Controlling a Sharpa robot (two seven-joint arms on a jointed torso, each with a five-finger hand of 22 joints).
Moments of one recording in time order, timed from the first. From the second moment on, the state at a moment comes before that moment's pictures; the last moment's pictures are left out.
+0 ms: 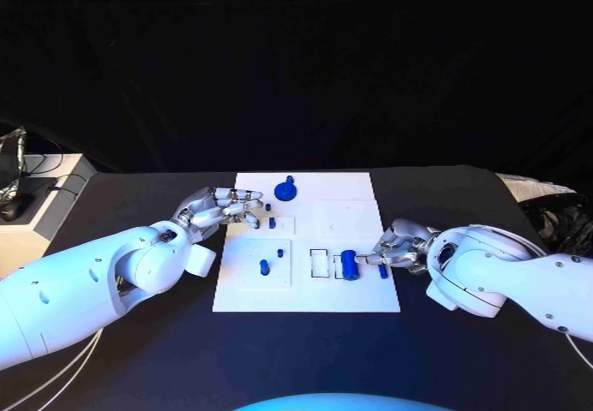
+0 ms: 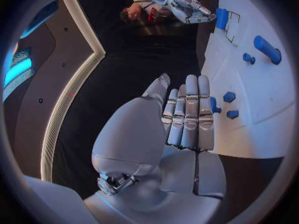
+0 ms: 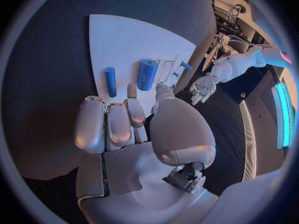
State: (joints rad) left arm 0.93 -0.90 0.19 1.46 -0.22 -0.08 0.30; left_hand 1.48 -0.01 -0.01 0.00 0.29 1.02 0.14 0.07 0.06 1.12 0.11 0.09 0.06 1.08 0.06 0.66 0.24 0.12 1.07 0.06 0.21 1.04; right arm 1.19 -0.97 -0.14 1.76 -1.12 -0.28 -0.55; right_hand 1.08 -0.04 -0.14 0.23 0.39 1.13 0.06 0.11 0.53 1.34 -0.02 1.16 1.31 1.44 -0.08 1.29 1.04 0.09 1.47 -0.09 1.17 1.31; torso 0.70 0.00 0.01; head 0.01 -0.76
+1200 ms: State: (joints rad) left arm 0.93 -0.91 0.19 1.47 -0.22 -0.08 0.29; left_hand 1.48 -0.01 0.00 0.00 0.29 1.02 0.15 0.07 0.06 1.12 0.11 0.08 0.06 1.08 0.06 0.66 0.24 0.12 1.07 0.06 0.21 1.04; right arm 1.17 -0.84 -0.14 1.68 -1.17 -0.23 -0.62; right_hand 1.07 -0.07 -0.12 0.18 0.38 1.13 0.06 0.11 0.60 1.34 -0.02 1.15 1.31 1.44 -0.08 1.29 1.04 0.09 1.47 -0.09 1.16 1.31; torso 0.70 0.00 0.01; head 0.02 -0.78
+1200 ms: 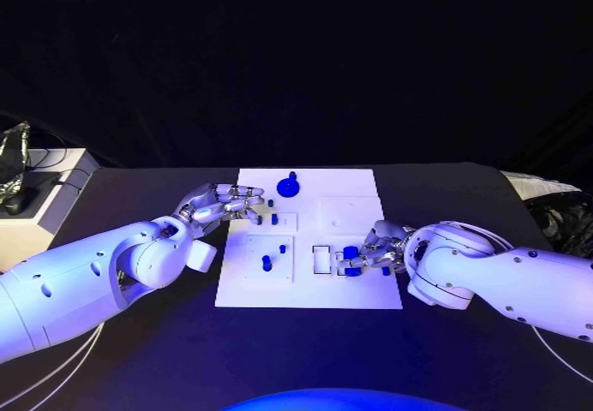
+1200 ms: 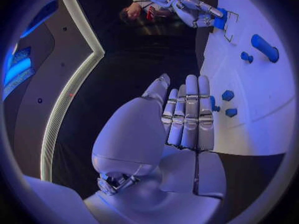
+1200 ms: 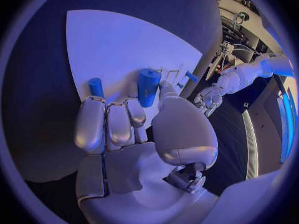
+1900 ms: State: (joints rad) left arm 0.93 -0.91 0.19 1.47 -0.22 -0.08 0.28; left_hand 1.48 -0.01 0.00 0.01 0.29 1.02 0.15 0.07 0.06 1.12 0.12 0.08 0.06 1.08 0.06 0.66 0.24 0.12 1.07 0.06 0.20 1.05; right arm 1.18 -0.88 -0.14 1.70 -1.07 -0.30 -0.61; right_hand 1.08 -0.01 -0.07 0.10 0.48 1.15 0.04 0.08 0.56 1.33 -0.03 1.13 1.31 1.45 -0.08 1.28 1.03 0.08 1.46 -0.10 1.16 1.31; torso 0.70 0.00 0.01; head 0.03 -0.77
